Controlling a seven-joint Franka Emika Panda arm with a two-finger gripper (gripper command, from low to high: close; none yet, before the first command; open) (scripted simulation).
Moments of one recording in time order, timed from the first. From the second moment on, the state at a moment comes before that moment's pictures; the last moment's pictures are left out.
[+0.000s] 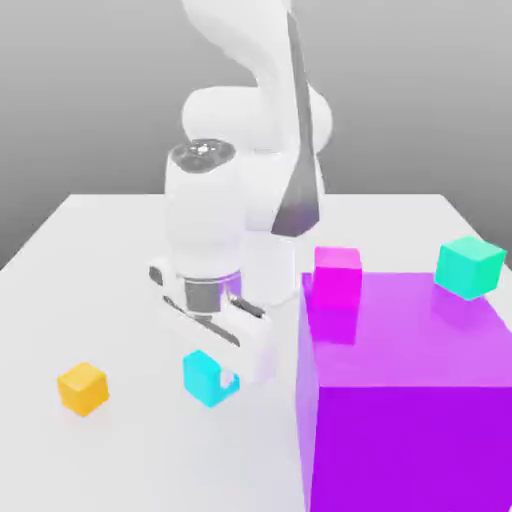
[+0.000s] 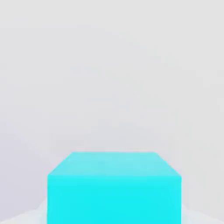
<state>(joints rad) -0.22 -0.09 0.09 -2.76 -0.11 2.73 1.34</state>
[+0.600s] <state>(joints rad) 0.10 -0.53 0.12 -2.49 0.03 1.98 0.67</state>
